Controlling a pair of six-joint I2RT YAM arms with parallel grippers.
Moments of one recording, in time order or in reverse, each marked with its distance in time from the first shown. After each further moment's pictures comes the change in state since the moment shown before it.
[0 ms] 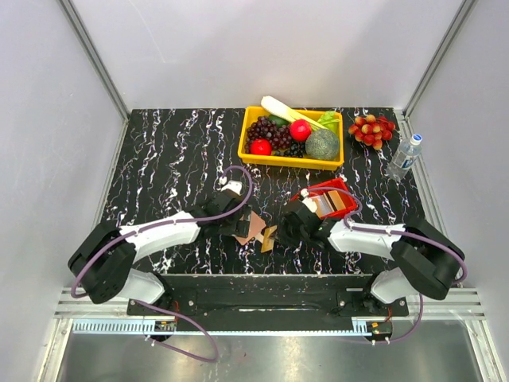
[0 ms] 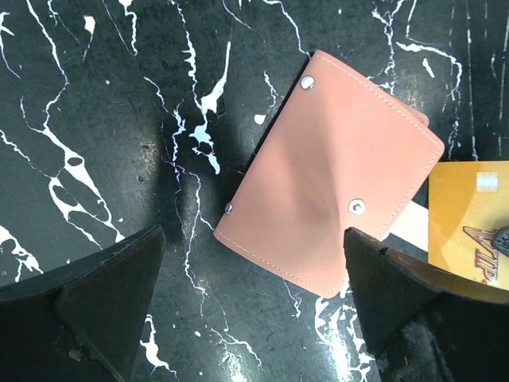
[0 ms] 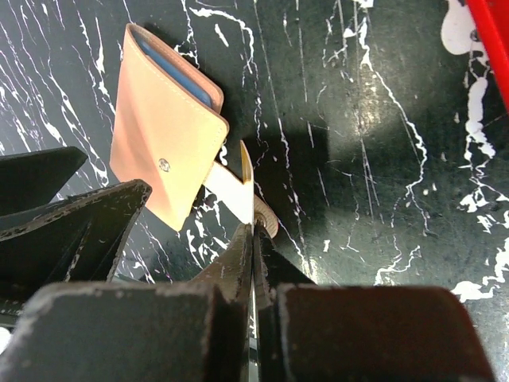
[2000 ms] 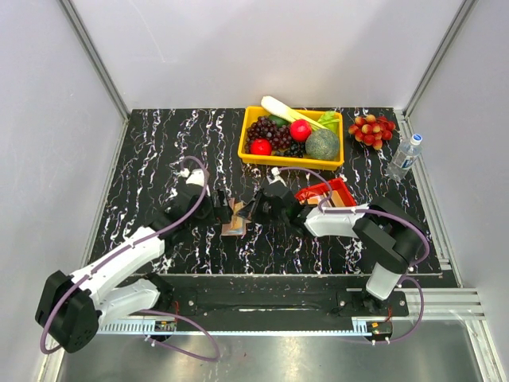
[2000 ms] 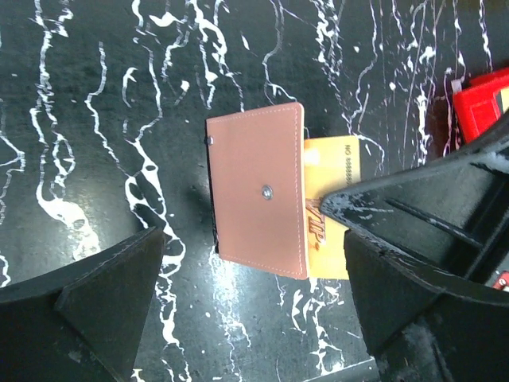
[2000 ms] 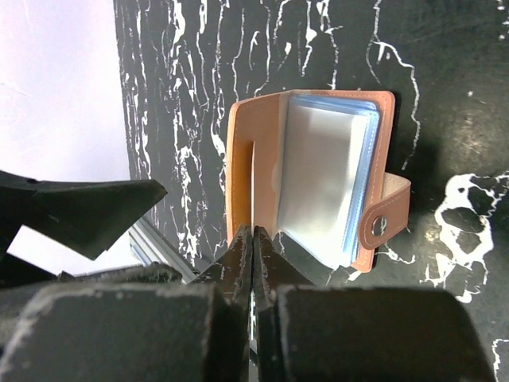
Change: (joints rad) left arm 0.164 -0.364 -0.089 -0.020 0.066 -0.085; right arm -0.014 0.272 0.192 0.427 -0.157 -0.118
